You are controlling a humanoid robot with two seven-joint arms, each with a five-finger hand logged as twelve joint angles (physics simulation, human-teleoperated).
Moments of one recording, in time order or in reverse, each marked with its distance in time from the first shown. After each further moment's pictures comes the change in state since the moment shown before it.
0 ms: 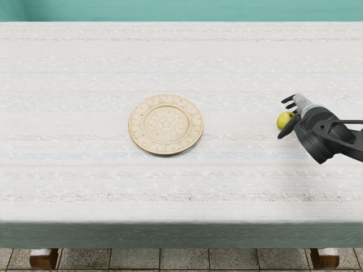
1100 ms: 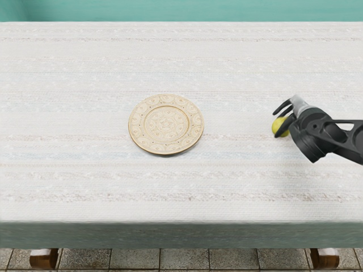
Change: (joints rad) left arm 0.000 0.000 0.000 0.000 0.000 0.000 0.000; right arm -0.016 0.050 0.010 -0.063 0.014 0.004 -0.001
